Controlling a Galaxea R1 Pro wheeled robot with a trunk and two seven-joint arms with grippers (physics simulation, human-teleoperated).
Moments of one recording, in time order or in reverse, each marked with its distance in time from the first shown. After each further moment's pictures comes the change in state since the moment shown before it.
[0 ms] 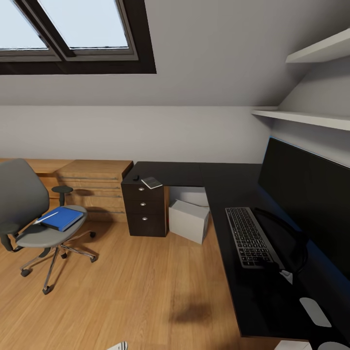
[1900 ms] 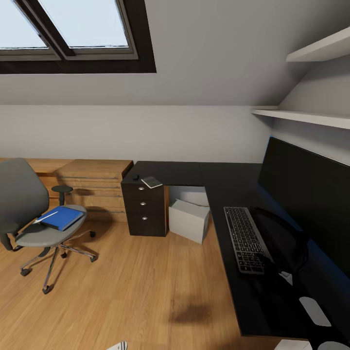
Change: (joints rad) left arm 0.000 0.002 0.000 -0.001 0.000 0.000 -0.001; right arm 0.000 -0.001 0.007 -0.007 0.012 0.002 -0.061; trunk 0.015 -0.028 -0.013
